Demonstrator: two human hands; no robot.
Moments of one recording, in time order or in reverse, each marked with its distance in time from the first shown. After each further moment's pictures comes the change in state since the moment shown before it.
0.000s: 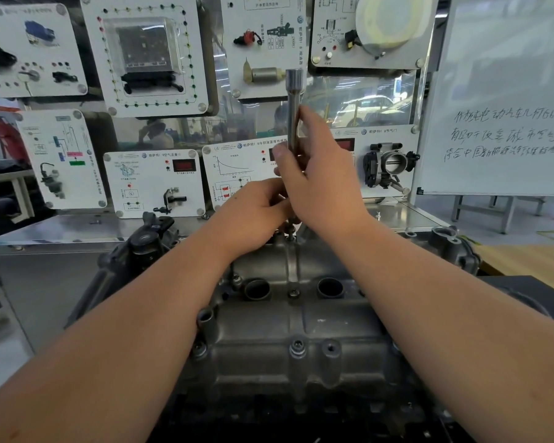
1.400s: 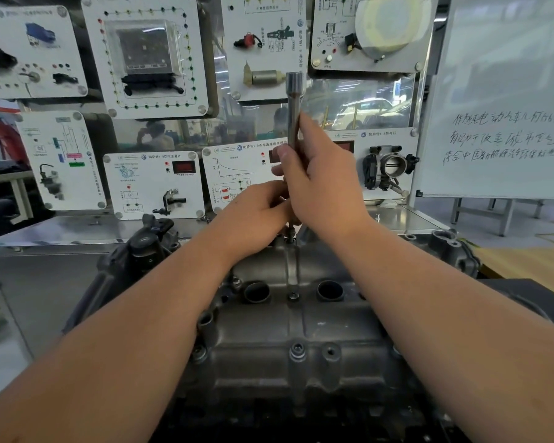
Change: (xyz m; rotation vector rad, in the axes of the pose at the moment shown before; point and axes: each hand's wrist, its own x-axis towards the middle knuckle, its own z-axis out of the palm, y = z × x) left_hand 0.002 -0.003 0.002 -0.047 -0.004 0.003; right_hand 0.002 -0.002 -0.001 -0.012 -0.009 -0.023
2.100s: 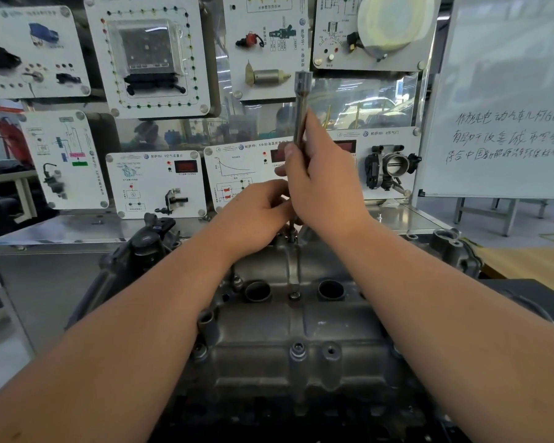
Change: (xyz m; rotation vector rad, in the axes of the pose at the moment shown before) left_hand 0.001 -0.002 0.000 0.023 0.005 -0.004; right_hand 0.001 0.002 0.001 -0.048 -0.015 0.014
